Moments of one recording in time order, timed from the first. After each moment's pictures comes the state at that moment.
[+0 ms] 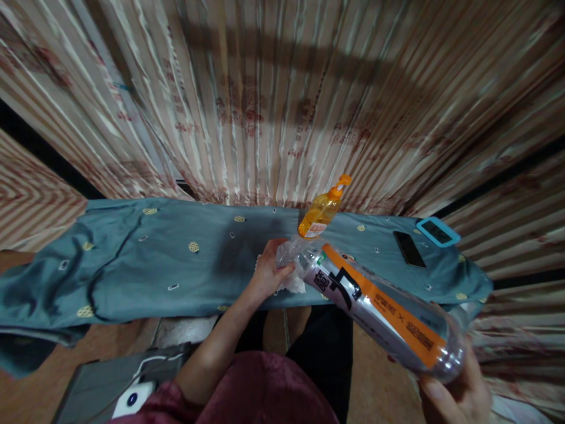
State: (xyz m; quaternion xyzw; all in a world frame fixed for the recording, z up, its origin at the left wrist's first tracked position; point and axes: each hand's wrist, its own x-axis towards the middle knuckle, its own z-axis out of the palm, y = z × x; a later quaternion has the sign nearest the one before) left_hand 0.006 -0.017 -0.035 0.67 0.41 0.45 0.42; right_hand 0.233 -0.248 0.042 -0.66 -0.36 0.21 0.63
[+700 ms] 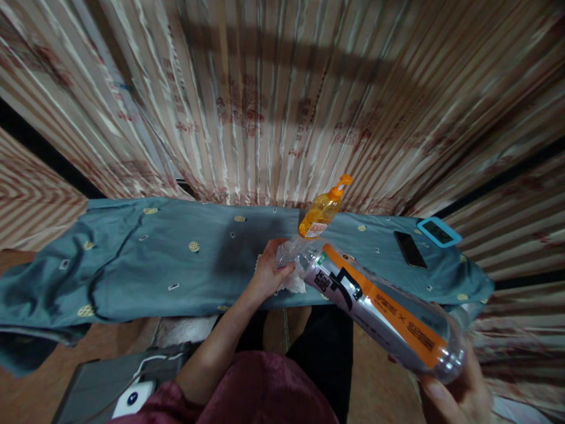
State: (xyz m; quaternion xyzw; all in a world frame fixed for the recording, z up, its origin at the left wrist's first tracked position) left_hand 0.007 -0.018 -0.032 0.67 0.42 0.45 0.42; right_hand 0.229 -0.247 0.045 -0.66 -0.34 0.22 0.64
